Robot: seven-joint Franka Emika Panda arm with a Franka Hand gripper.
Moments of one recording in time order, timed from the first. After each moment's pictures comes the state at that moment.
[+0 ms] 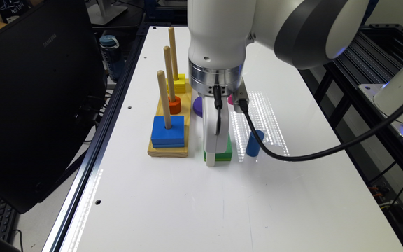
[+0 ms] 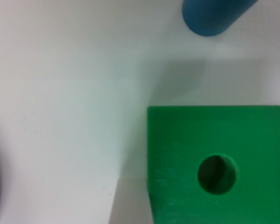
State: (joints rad) arm -0.25 0.52 0.49 -2.18 -0.45 2.61 1.34
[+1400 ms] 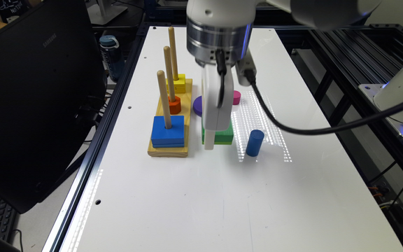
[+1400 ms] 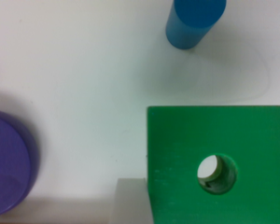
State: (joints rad) arm -0.30 0.37 0.57 -2.19 -0.36 2.50 1.30
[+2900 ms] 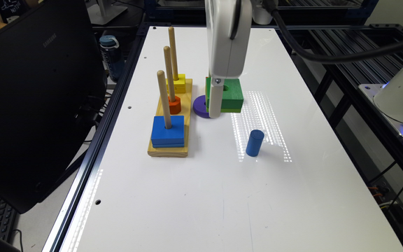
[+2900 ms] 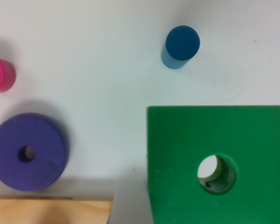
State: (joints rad) arm -0.34 0.18 0.63 -2.19 -0.17 2.36 1.17
